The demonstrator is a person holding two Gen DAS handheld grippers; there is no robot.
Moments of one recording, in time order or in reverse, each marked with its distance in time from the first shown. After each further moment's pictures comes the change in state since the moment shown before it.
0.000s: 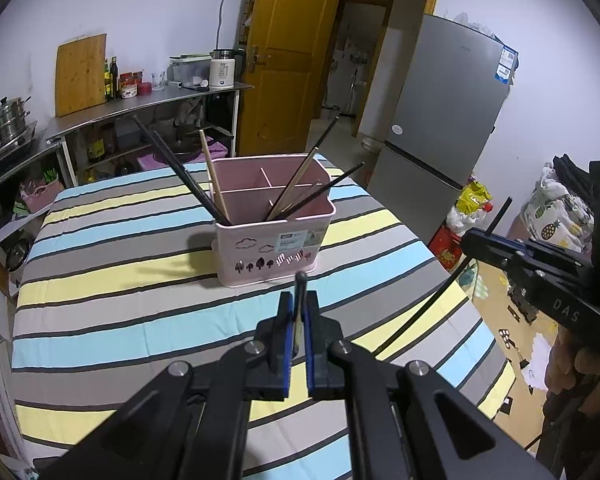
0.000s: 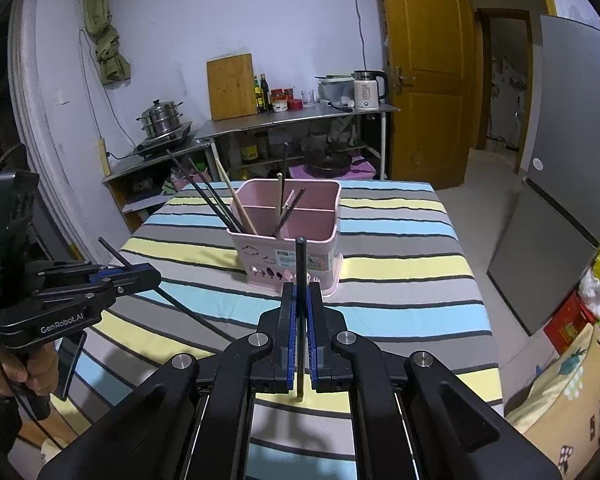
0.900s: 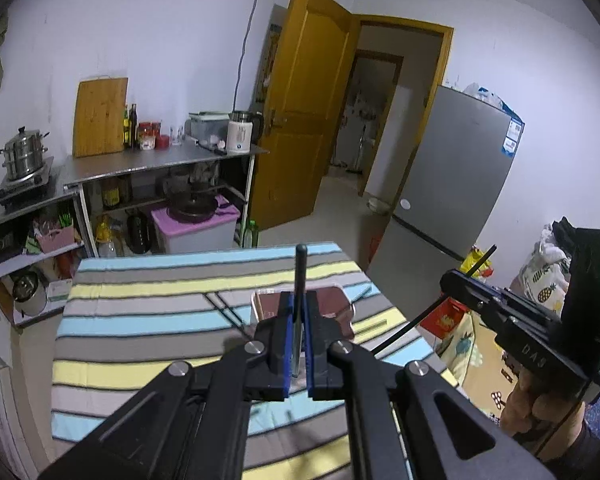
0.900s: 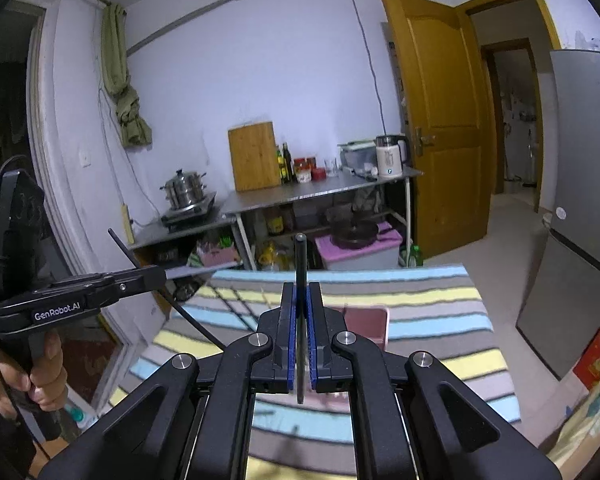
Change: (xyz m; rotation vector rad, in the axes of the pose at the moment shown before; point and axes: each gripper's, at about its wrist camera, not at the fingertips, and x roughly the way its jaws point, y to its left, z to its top) left arm -0.055 0.044 0.108 -0.049 -0.201 0.004; right arm -0.001 0.032 0.100 0.038 -0.237 0.086
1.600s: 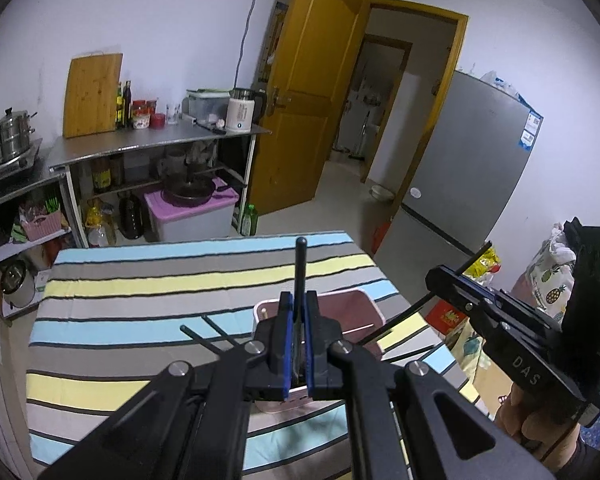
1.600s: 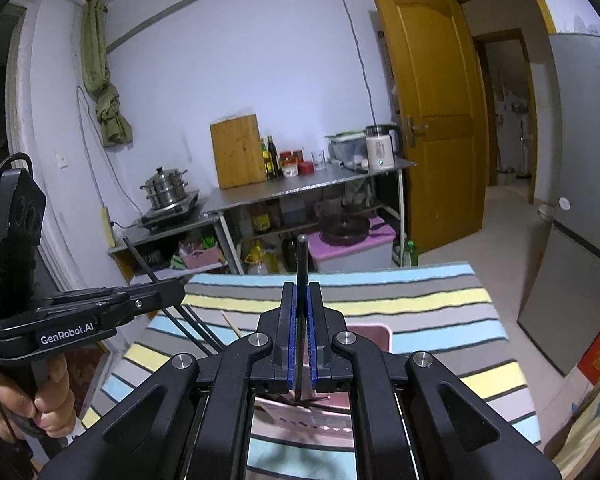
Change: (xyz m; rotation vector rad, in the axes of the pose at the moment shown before) left arm 0.085 0.020 -0.007 -0.024 0.071 -0.007; right arm 0.080 -0.018 -0.009 0.023 0.032 -0.035
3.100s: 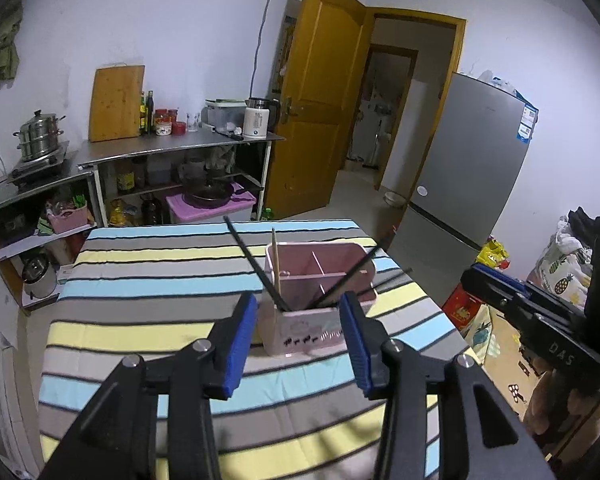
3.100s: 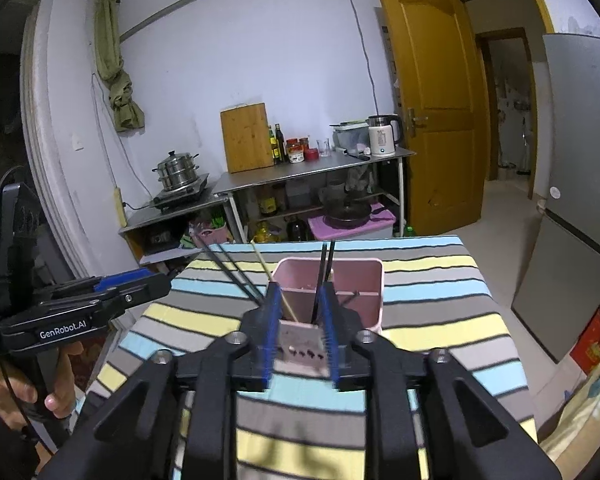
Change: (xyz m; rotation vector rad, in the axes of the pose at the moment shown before) left arm -0.076 -0.017 -0.066 0.006 -0.062 0.072; right arm -0.087 0.012 -0.051 -0.023 0.024 0.008
